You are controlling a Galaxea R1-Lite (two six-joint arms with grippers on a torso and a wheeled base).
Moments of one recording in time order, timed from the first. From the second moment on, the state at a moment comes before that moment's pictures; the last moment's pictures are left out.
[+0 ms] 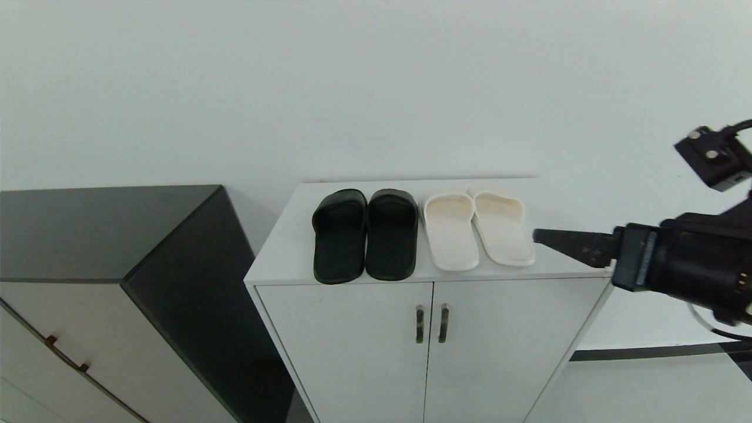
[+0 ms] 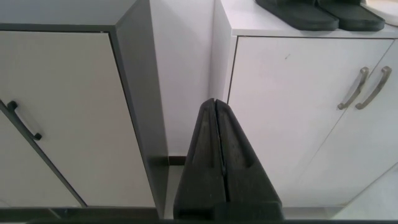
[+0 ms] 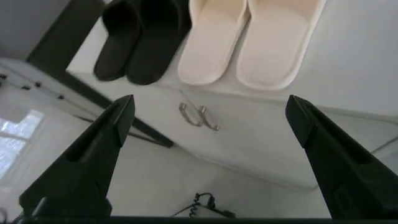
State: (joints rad) left arm 0.00 0.00 0.00 0.00 0.04 -0.02; right arm 0.67 1.30 -0.85 -0.21 -0.18 0.36
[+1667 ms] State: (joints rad) left arm 0.00 0.00 0.00 0.00 0.04 -0.03; right arm 0.59 2.14 -1.49 -0.44 -0.55 0.16
